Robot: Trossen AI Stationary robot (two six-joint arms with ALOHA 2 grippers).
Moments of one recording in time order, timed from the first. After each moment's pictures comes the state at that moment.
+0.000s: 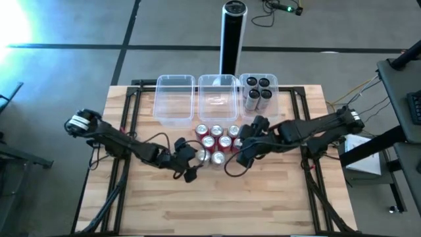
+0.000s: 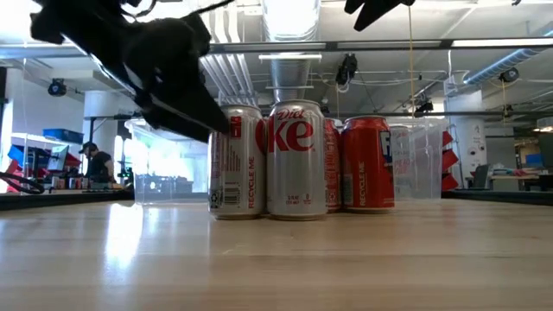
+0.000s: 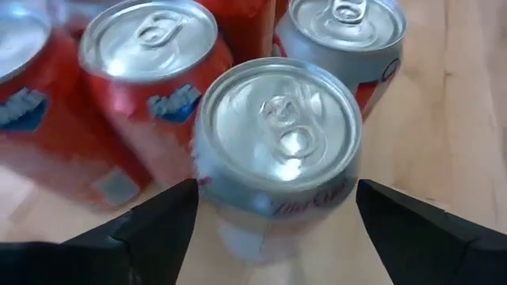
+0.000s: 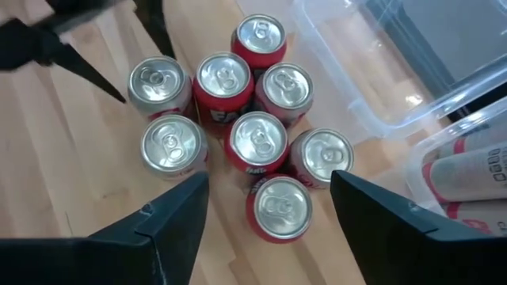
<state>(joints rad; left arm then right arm) -0.34 1.52 0.73 0.04 -0.49 -0.49 0.28 1.58 1.59 -1.12 0.46 0.59</state>
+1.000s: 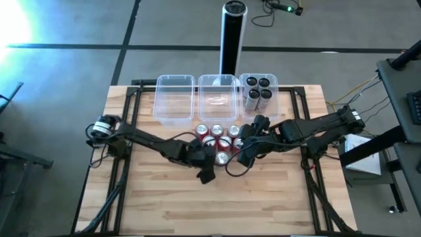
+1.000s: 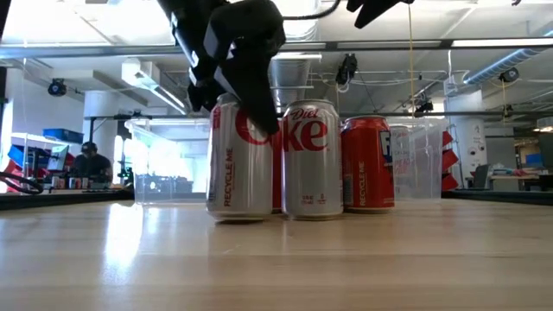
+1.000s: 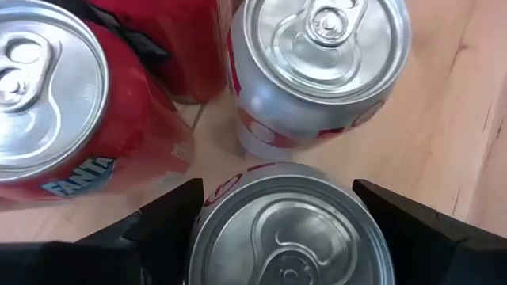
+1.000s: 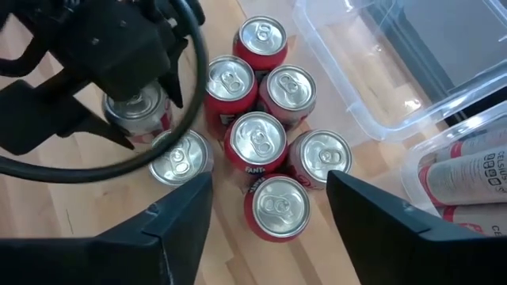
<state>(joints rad) -0.24 1.81 1.30 -0.56 -0.24 -0.61 0.28 1.57 1.59 -1.12 0.46 0.57</state>
